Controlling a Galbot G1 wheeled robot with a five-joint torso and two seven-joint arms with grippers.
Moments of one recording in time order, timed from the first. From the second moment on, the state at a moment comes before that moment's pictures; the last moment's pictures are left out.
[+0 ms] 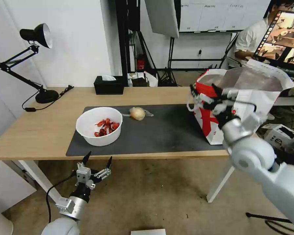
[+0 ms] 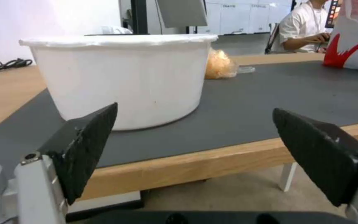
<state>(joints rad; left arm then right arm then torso) 1.61 -1.15 -0.48 -1.97 -0.31 -0.26 0.02 -1.03 0.67 0.18 2.11 0.85 0.14 0.23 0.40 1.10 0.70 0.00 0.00</state>
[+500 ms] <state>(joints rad) 1.67 -1.18 -0.50 -1.94 -0.30 -0.29 0.05 -1.51 0.90 0.26 2.02 0.52 0.33 0.13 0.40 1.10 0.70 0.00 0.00</state>
